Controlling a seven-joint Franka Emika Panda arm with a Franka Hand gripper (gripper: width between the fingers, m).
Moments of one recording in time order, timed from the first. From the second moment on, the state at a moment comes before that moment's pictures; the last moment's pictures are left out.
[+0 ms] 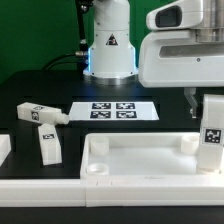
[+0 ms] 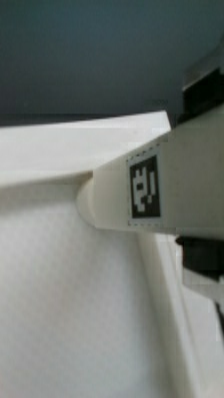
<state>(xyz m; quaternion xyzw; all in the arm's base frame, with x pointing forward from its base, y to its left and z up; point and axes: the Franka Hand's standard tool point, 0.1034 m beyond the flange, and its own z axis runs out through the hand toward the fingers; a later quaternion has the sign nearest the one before) 0.632 0.116 0.107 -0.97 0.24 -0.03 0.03</state>
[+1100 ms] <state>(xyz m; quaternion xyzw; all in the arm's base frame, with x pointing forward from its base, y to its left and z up) 0.639 0.108 0.112 -0.99 0.10 -0.02 0.05</state>
